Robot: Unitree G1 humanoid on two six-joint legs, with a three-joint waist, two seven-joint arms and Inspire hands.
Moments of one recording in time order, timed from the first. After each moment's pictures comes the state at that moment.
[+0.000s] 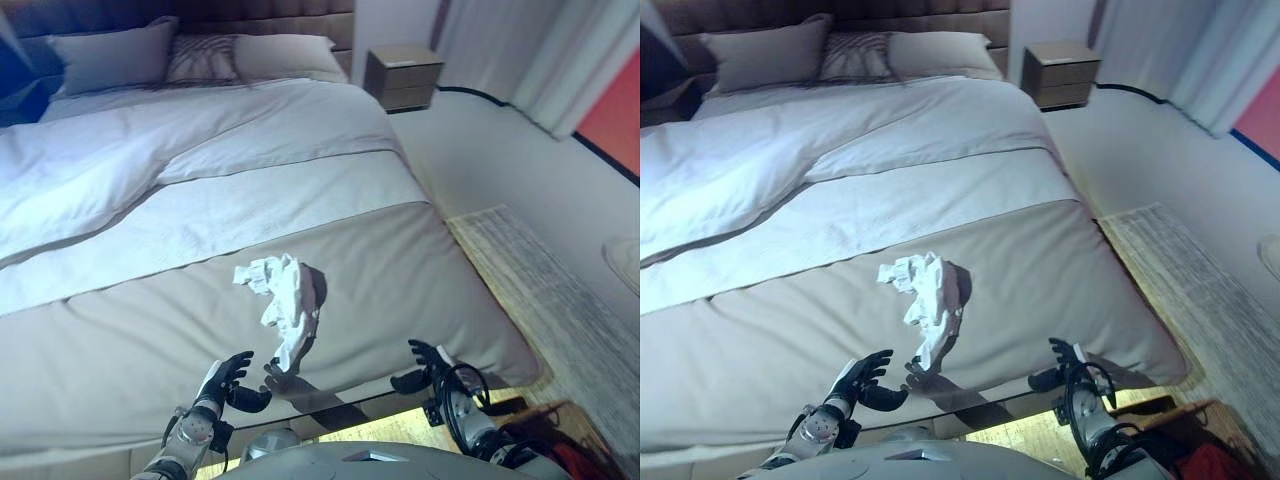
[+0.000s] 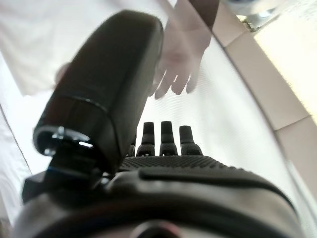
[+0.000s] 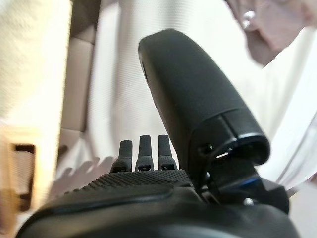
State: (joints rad) left arm -0.04 0.32 -0.37 1.10 0.00 -0.28 0.06; right arm -0.11 -0.28 0.35 1.07 0.04 -0.10 -0.24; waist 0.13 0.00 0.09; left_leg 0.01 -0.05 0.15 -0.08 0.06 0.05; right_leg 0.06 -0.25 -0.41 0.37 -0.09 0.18
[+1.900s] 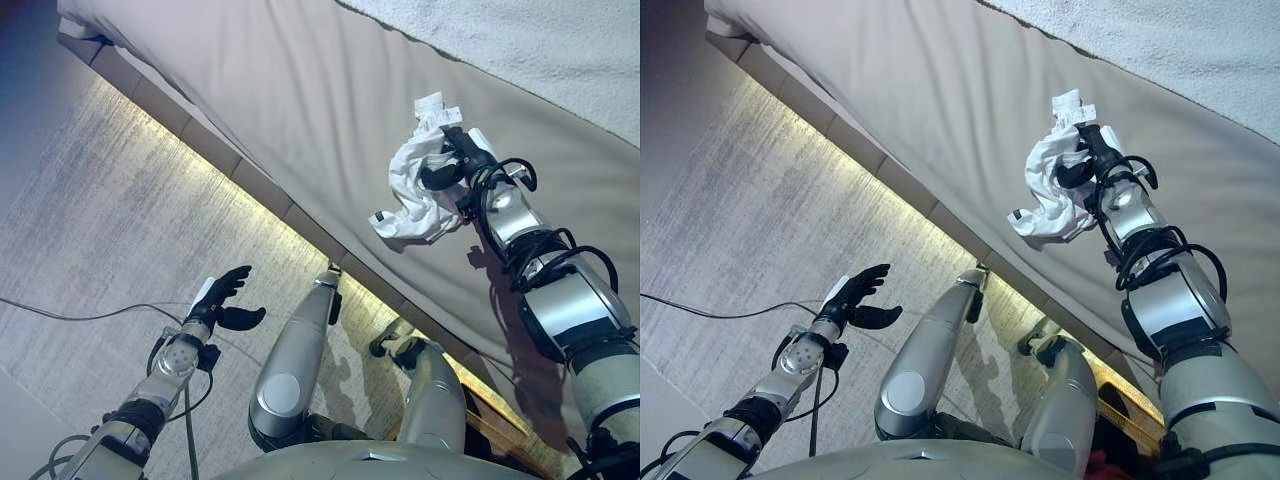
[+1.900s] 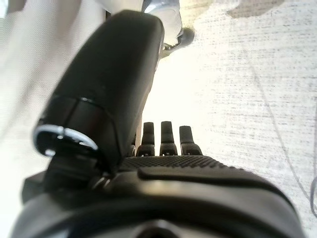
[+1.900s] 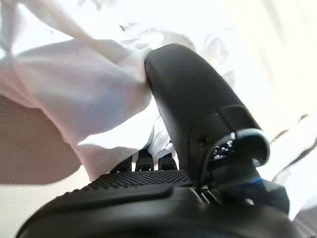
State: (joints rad) left arm -0.14 0.50 -0.39 0.80 -0.16 -0.33 0.06; right arm -1.03 -0.56 0.52 1.18 0.01 -0.02 -0.11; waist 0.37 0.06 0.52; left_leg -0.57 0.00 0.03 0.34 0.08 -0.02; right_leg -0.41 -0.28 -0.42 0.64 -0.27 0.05
